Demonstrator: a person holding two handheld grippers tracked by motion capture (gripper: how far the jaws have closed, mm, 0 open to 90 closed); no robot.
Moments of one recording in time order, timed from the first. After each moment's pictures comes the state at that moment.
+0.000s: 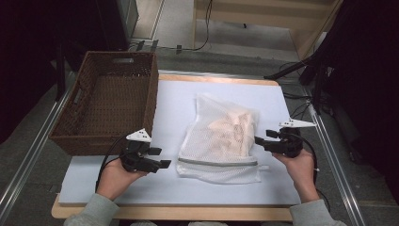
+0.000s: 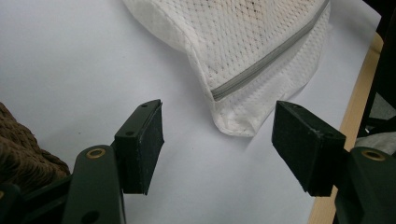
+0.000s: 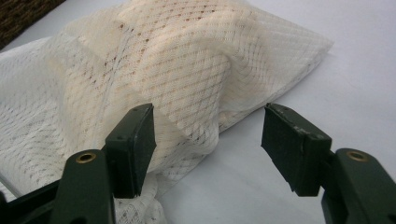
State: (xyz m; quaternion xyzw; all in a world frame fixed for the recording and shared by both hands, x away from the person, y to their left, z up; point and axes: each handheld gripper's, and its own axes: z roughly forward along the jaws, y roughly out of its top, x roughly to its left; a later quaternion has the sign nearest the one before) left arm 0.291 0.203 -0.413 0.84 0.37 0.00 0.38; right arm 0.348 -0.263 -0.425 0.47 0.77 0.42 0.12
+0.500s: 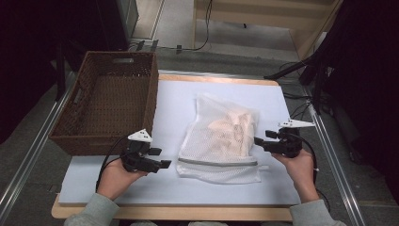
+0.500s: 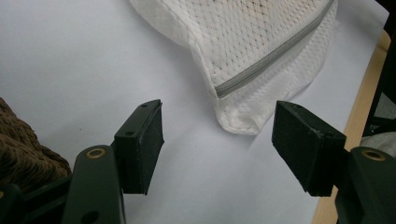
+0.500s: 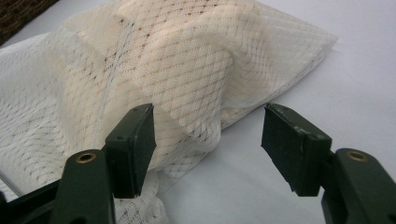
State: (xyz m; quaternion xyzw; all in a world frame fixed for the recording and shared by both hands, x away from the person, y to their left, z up) left arm 0.292 0.203 -0.415 0.85 0.38 0.00 0.38; right arm 0.348 -0.262 -0.426 0.47 0.77 0.41 0.12
